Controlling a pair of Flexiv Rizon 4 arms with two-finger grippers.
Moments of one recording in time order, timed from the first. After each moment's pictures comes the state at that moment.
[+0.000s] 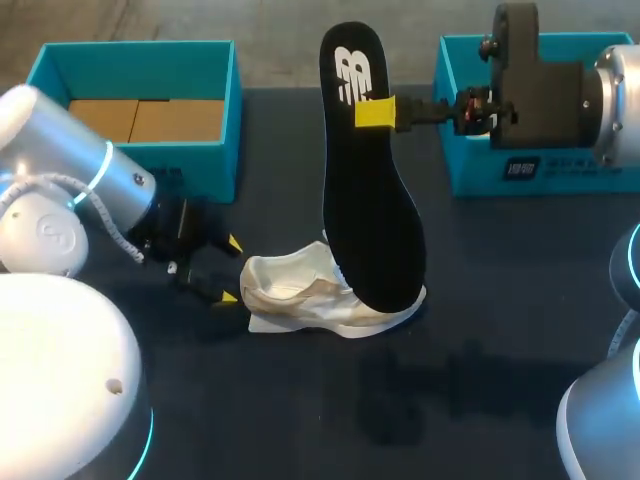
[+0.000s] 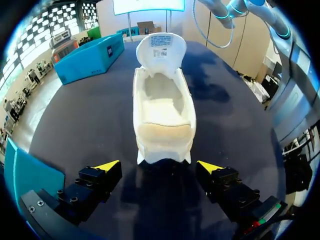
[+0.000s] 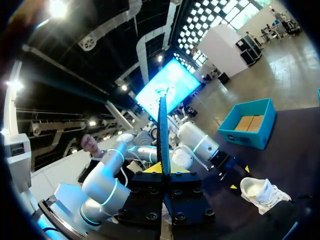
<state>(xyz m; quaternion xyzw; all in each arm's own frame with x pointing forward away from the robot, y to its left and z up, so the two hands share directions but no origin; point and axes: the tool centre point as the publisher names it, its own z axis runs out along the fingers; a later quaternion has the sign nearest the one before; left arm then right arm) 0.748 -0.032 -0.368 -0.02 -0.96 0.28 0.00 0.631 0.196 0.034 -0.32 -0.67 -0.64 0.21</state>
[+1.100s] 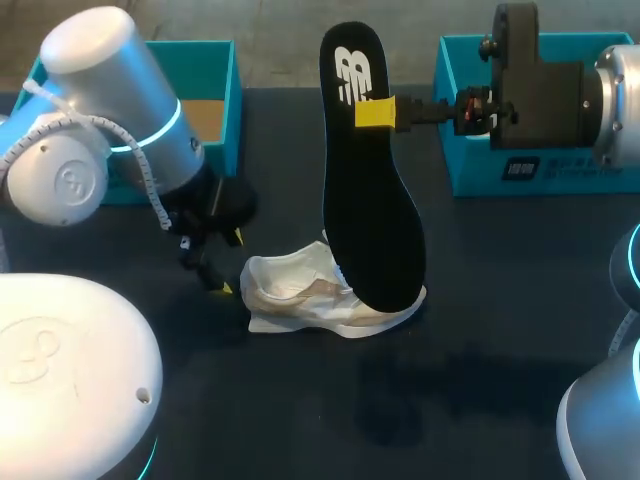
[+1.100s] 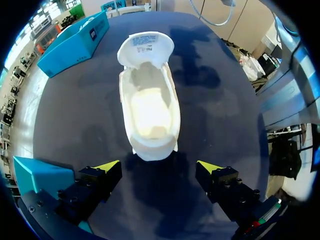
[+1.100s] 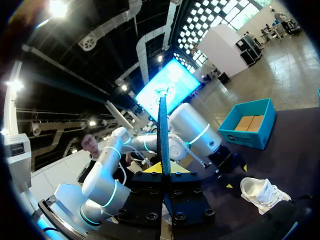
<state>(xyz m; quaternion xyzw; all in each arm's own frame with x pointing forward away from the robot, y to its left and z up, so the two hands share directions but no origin) 0.742 -0.031 -0.328 -0.04 -0.99 0.13 0.02 0.631 0.196 0.034 -0.32 -0.67 -0.64 0.21</state>
